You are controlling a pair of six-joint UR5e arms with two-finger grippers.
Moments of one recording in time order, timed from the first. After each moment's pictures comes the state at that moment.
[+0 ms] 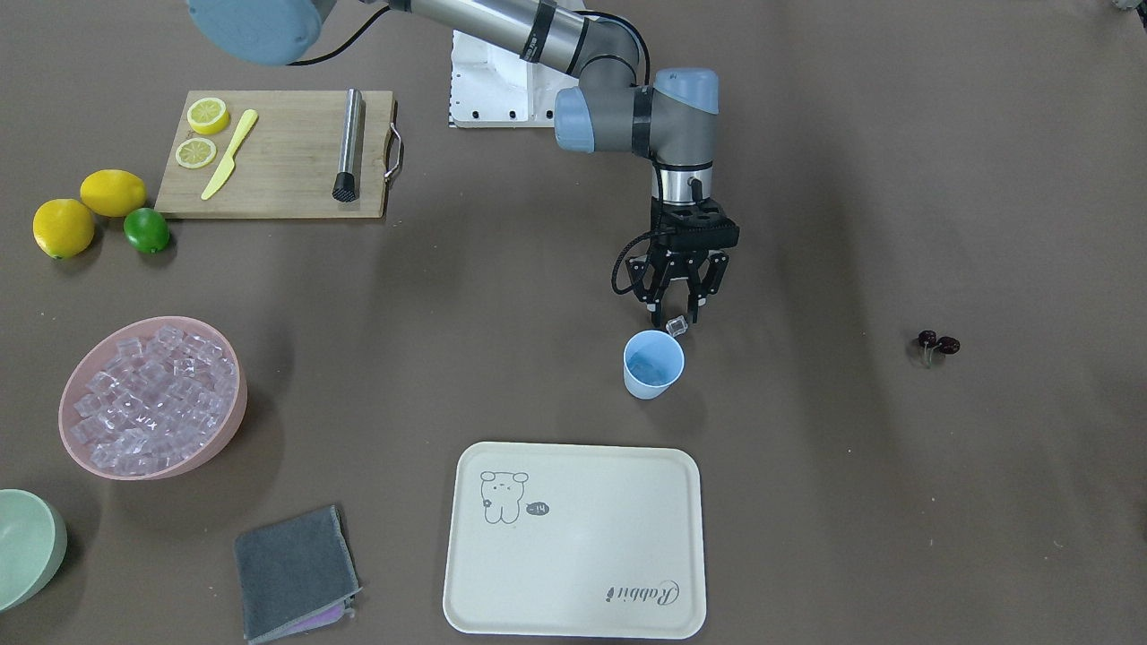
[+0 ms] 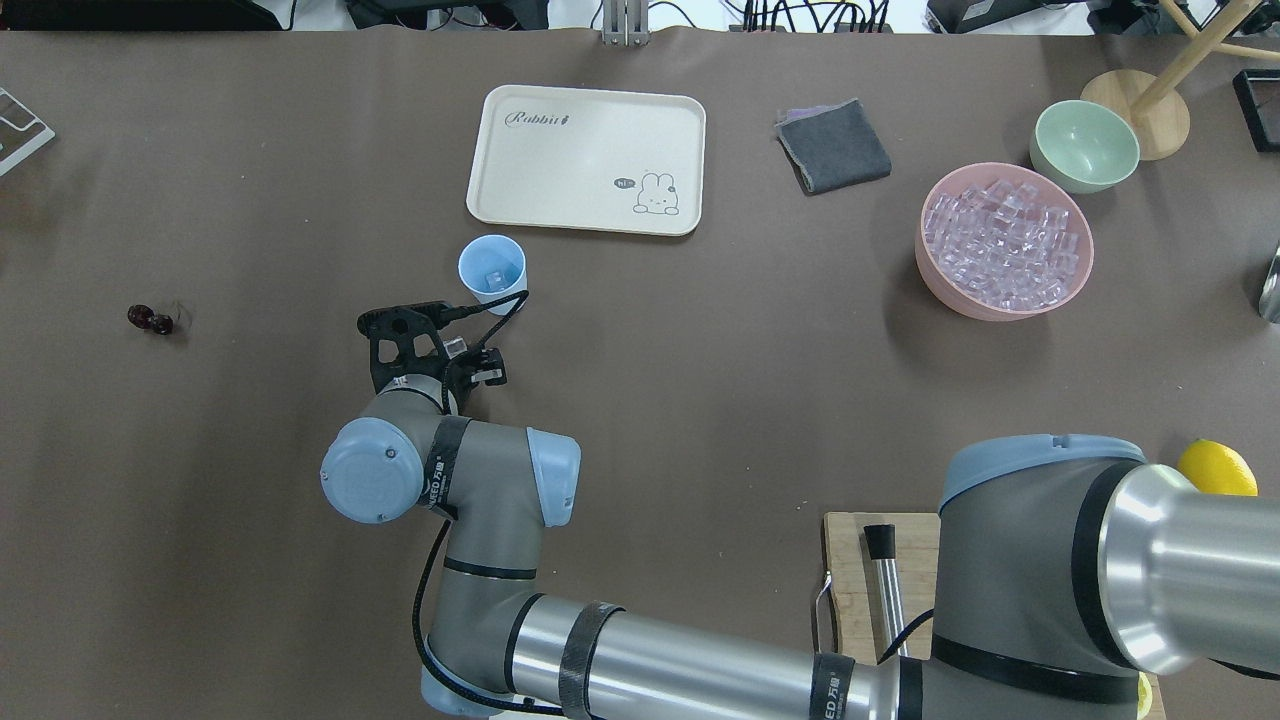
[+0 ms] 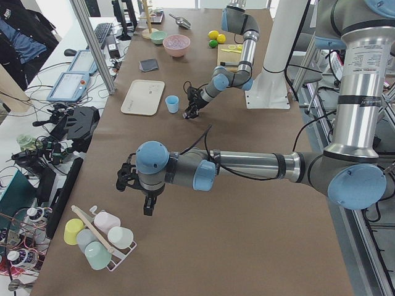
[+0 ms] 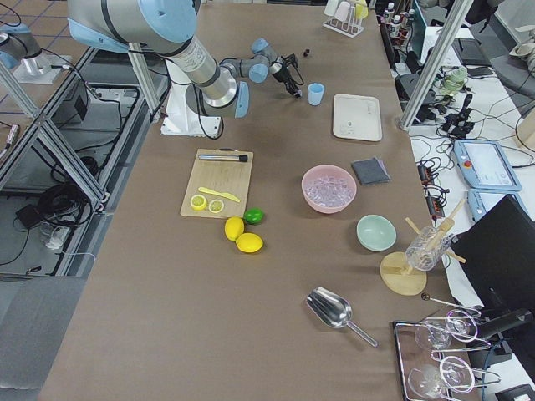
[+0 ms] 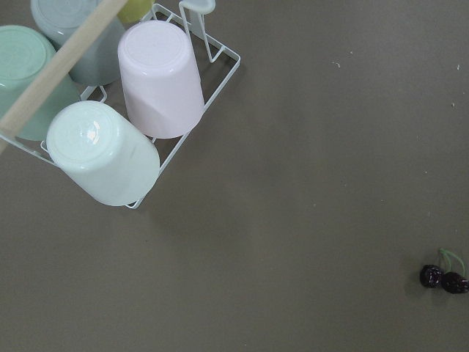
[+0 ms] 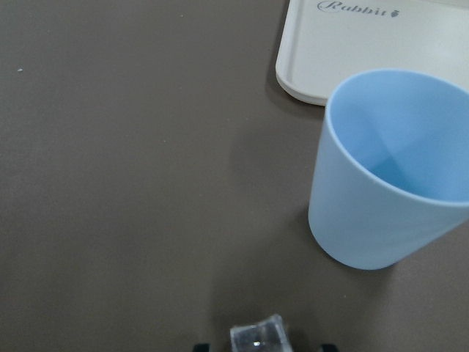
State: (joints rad) left arm -1.64 -1.62 -1.56 -1.74 -2.43 -0.04; right arm 0.25 -0.31 0.78 -1.12 1.09 1.24
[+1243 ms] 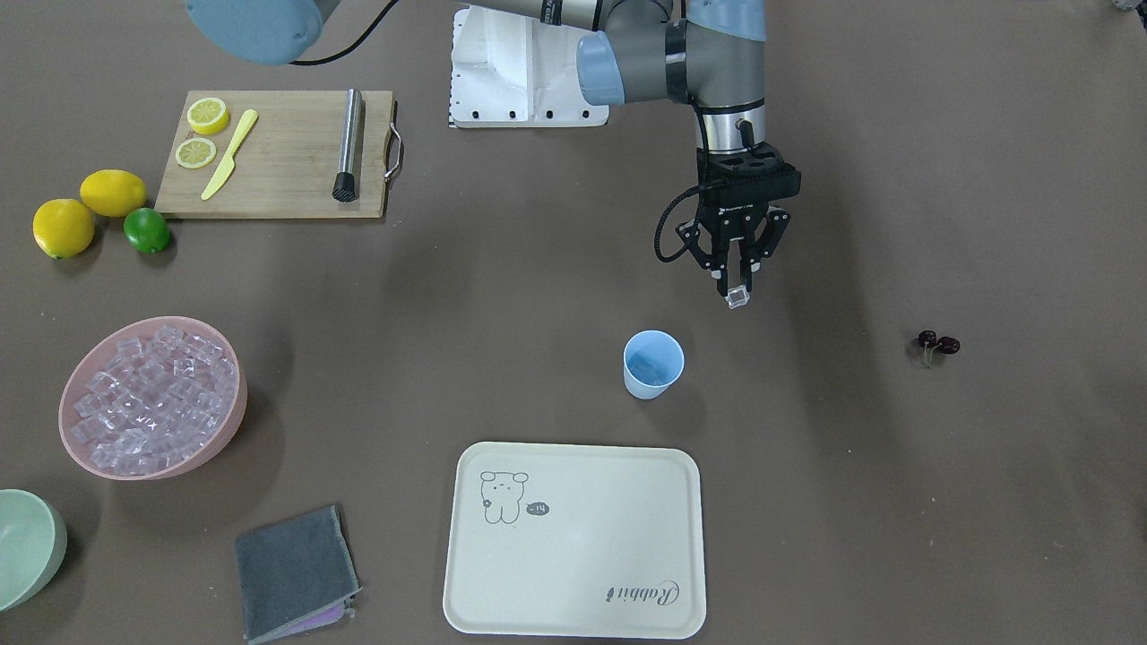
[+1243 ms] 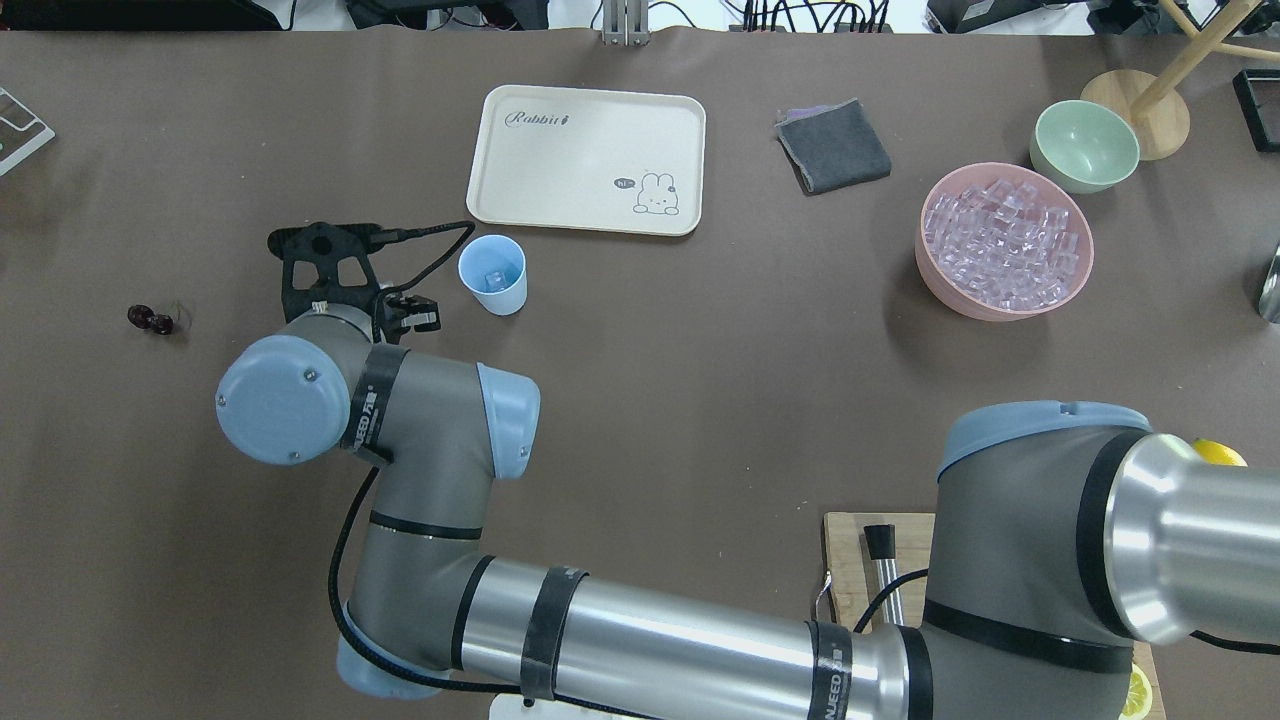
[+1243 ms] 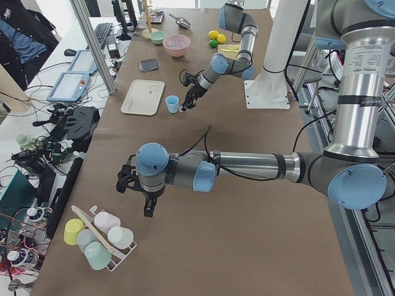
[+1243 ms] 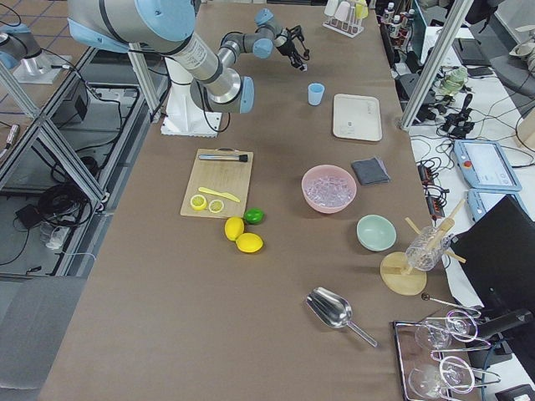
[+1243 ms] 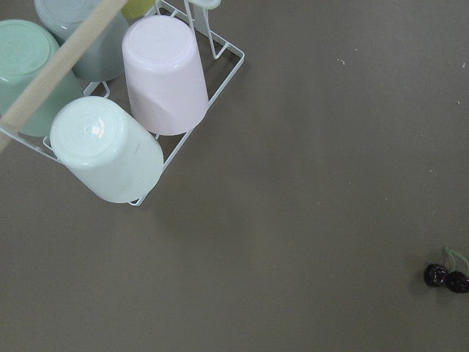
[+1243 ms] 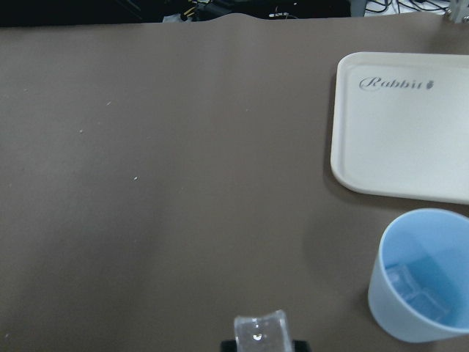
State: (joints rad) left arm -1.64 -1.62 -1.55 -1.75 -2.43 -0.04; right arm 0.31 -0.28 0.99 -1.28 1.18 1.23
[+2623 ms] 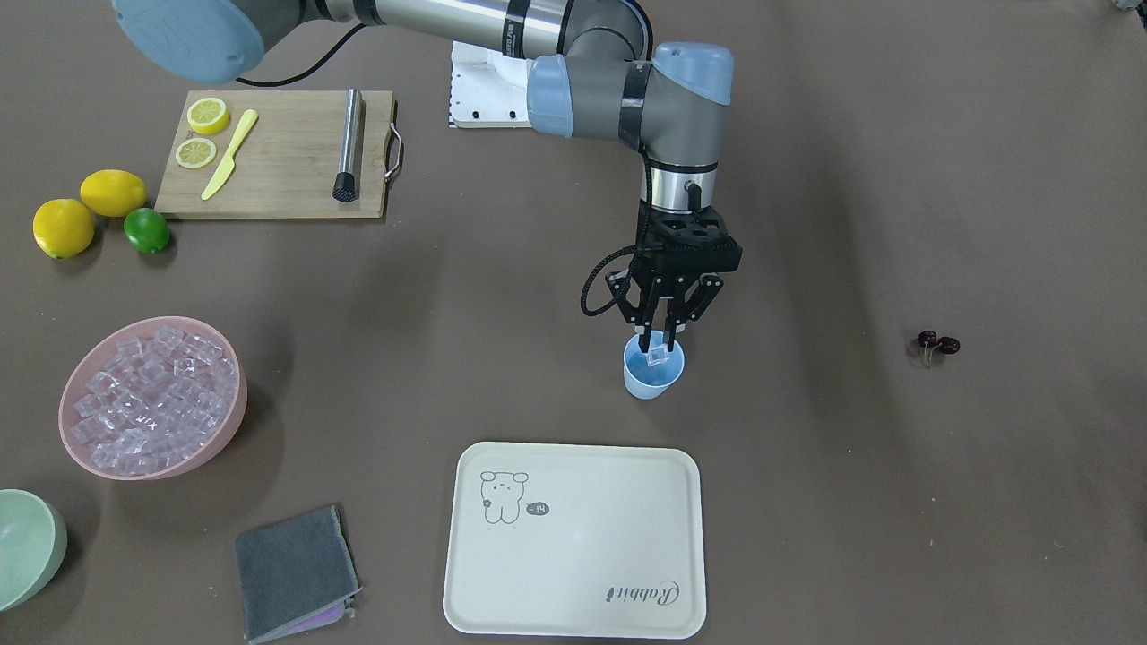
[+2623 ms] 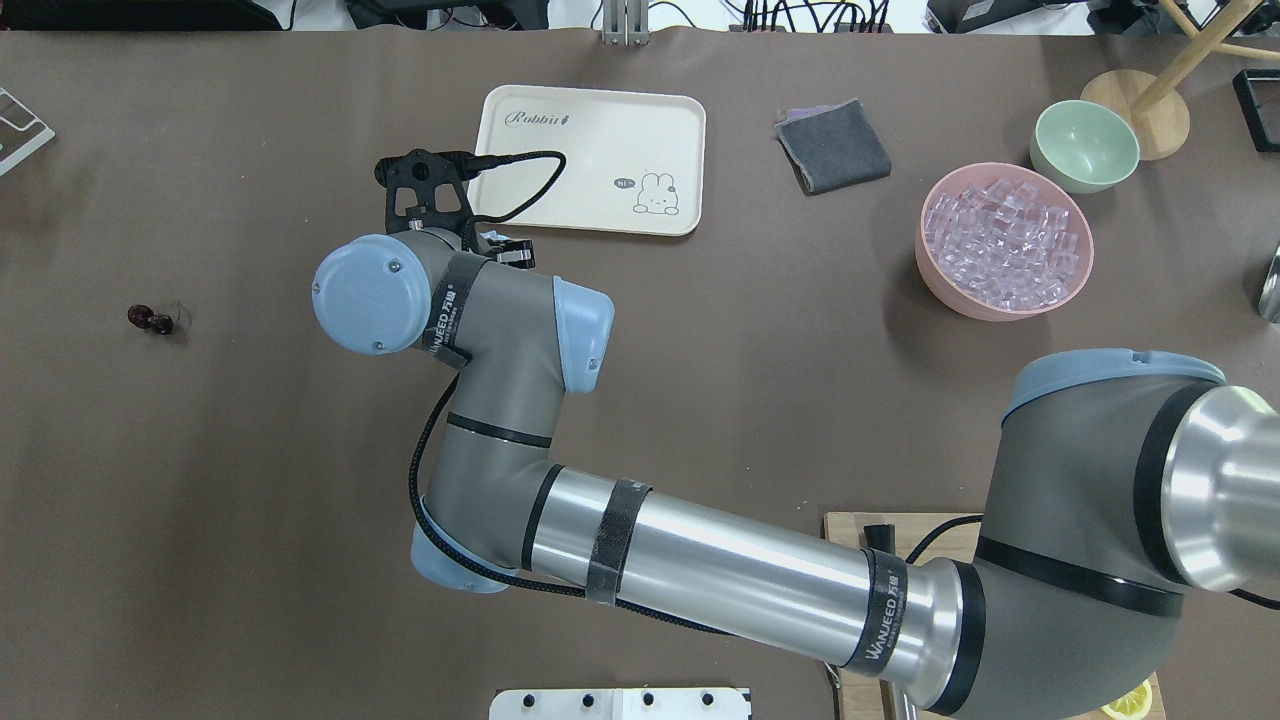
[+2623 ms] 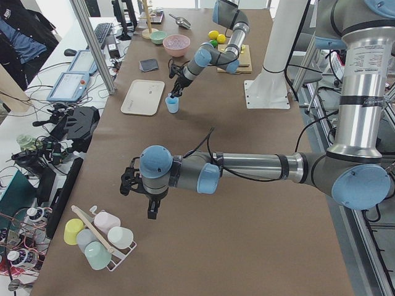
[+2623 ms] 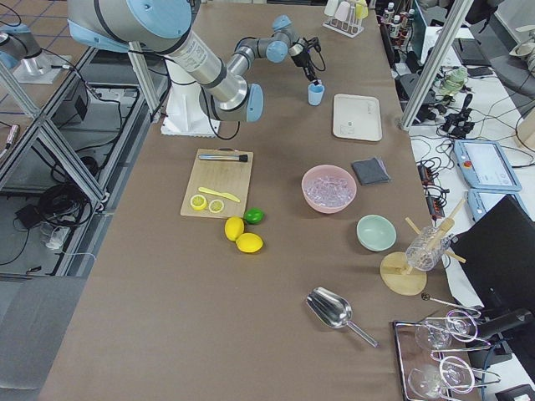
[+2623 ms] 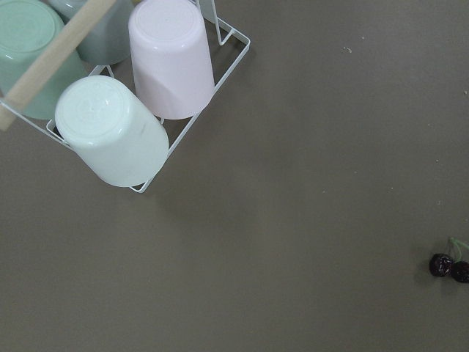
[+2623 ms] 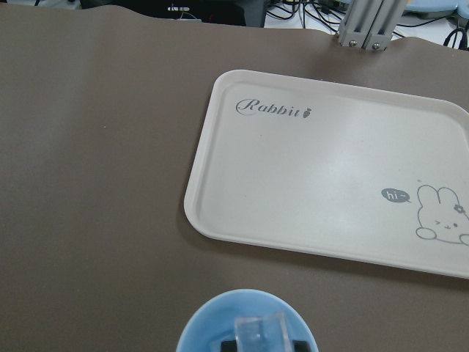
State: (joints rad) left arm -1.64 -1.60 -1.56 -1.75 -2.43 -0.04; right arm 0.40 -0.35 1.05 -1.40 1.24 1.19
